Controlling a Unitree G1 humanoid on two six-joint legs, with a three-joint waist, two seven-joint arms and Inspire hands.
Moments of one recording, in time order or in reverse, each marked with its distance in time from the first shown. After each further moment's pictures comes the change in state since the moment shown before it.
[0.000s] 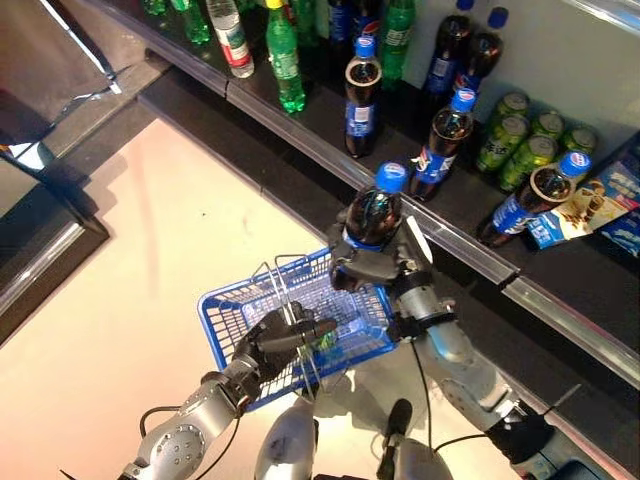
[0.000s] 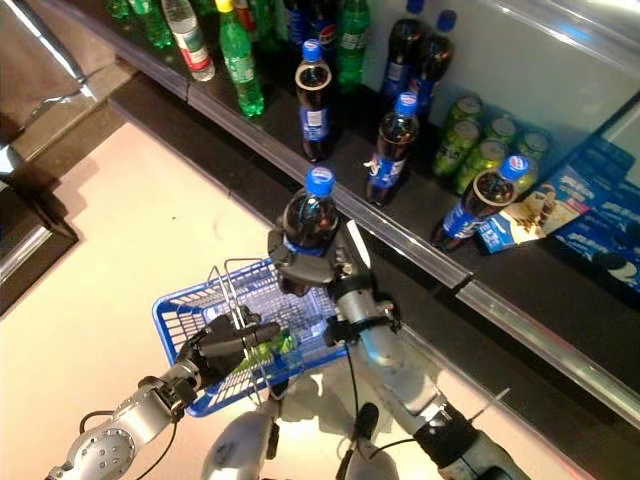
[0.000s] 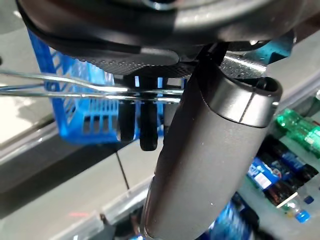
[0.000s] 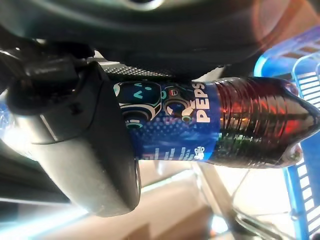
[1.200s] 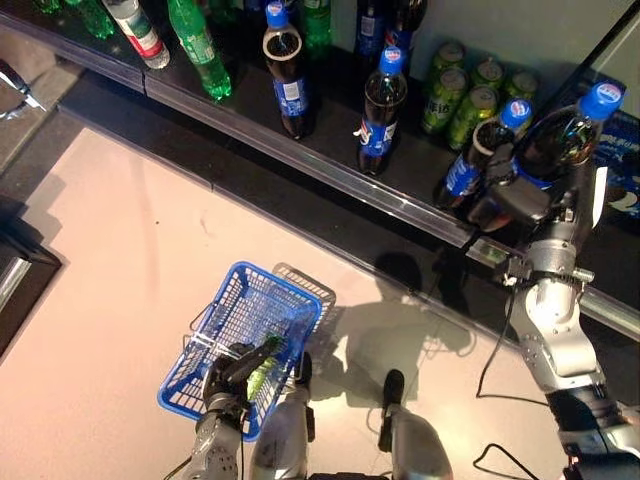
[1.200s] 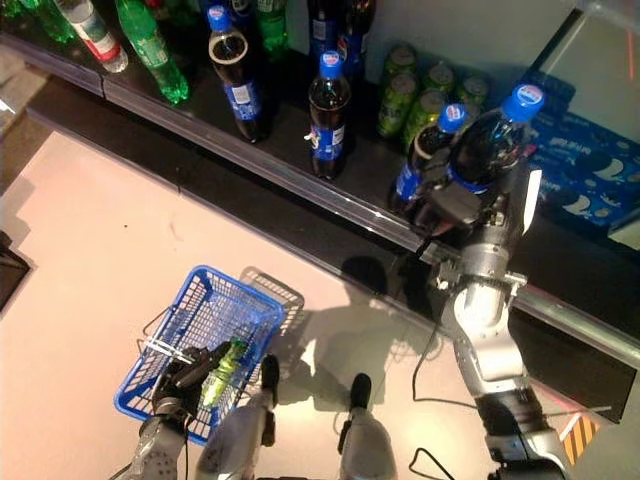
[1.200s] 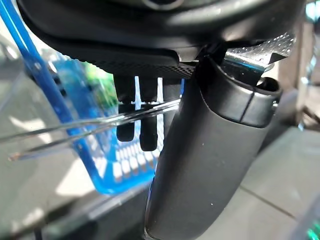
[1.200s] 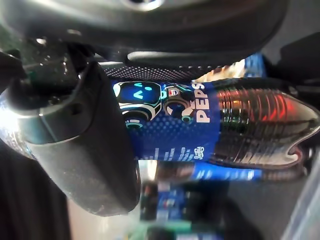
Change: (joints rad) left arm -0.012 -0.411 0.272 0.652 0.327 -0.393 0.041; right arm 0.097 -0.119 -0.552 -0.067 -0.078 0.002 -0.074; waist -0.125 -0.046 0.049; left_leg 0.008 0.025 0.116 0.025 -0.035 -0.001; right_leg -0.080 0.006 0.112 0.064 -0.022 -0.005
